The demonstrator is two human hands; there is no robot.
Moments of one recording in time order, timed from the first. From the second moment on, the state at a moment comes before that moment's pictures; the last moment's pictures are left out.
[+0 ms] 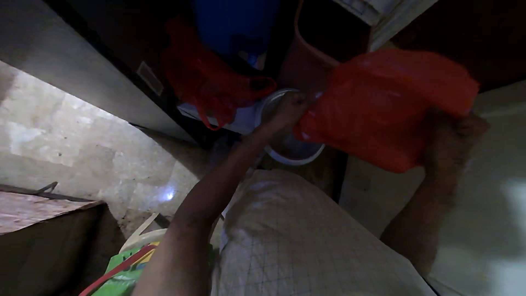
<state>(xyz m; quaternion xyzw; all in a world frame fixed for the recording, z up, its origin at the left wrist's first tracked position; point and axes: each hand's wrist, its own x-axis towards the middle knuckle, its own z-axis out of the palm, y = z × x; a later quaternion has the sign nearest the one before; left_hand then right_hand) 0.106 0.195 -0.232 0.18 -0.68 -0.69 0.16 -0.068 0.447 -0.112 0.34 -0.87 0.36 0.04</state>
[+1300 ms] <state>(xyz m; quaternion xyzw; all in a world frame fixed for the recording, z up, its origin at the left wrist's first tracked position) 0.154 0.296 -0.256 0.07 -0.63 -0.70 0.33 -0.050 0.431 -0.100 0.36 -0.87 0.33 0.08</state>
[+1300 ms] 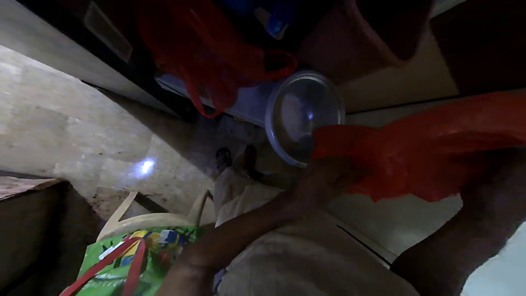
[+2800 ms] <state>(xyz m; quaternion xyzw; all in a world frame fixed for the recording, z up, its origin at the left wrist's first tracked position) 0.098 0.300 -0.265 0.06 -0.53 -0.80 0.28 -0.050 0.431 -0.069 0.30 -0.91 0.25 0.16</state>
